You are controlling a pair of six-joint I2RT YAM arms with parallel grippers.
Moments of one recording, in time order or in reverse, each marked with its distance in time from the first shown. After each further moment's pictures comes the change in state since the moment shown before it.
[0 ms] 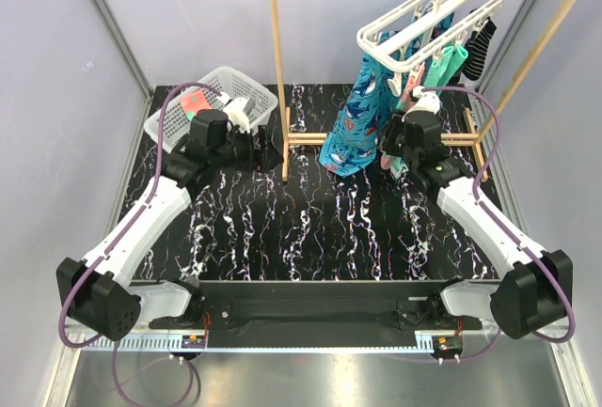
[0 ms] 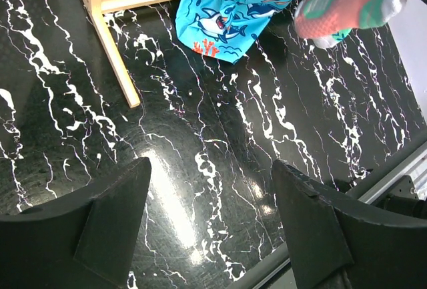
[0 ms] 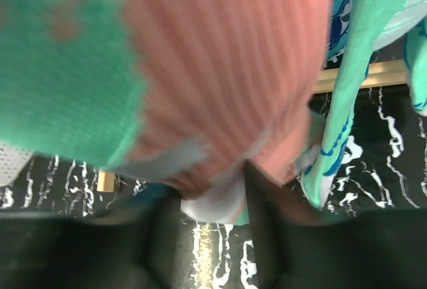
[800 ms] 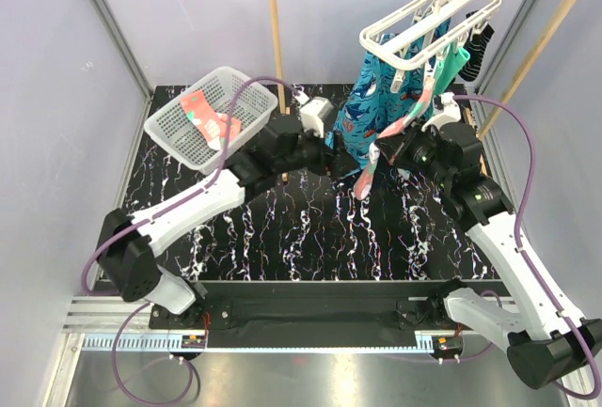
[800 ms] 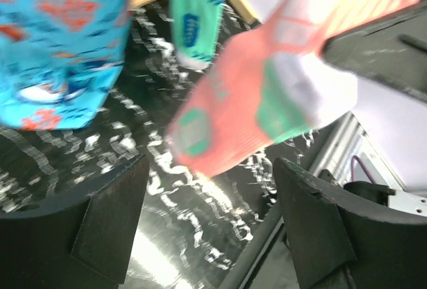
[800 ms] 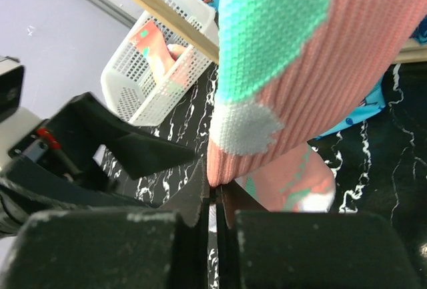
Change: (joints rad) left arm -0.363 0.237 0.103 0.360 -0.040 -0.137; right arm 0.000 -0.286 0.039 -0.197 -0.314 0.205
